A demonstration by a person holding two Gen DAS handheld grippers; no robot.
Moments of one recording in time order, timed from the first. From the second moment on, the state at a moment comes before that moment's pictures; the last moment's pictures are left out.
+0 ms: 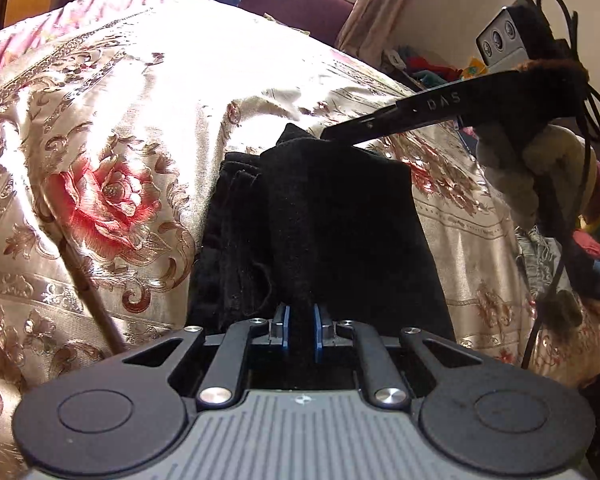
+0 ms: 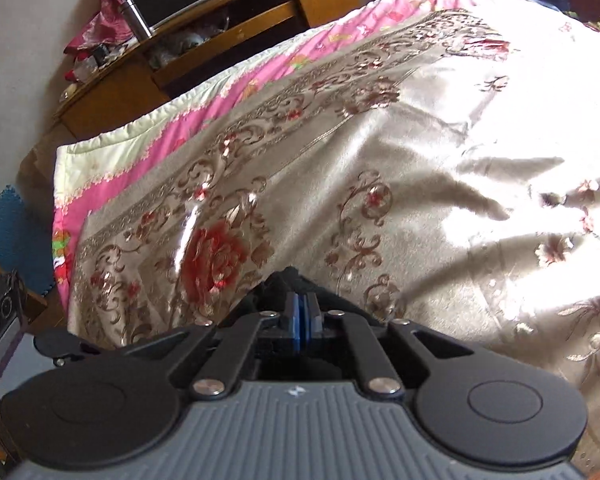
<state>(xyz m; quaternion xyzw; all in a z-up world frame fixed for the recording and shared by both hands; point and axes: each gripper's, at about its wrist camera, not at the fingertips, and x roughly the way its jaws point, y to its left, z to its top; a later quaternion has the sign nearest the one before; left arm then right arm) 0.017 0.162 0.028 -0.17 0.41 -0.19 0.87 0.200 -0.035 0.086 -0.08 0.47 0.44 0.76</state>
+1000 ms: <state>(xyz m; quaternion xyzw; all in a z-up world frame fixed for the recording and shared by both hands) 0.022 0.173 0.014 -0.16 0.43 -0.17 0.87 0.218 0.018 0.043 -0.16 0.46 0.38 0.79</state>
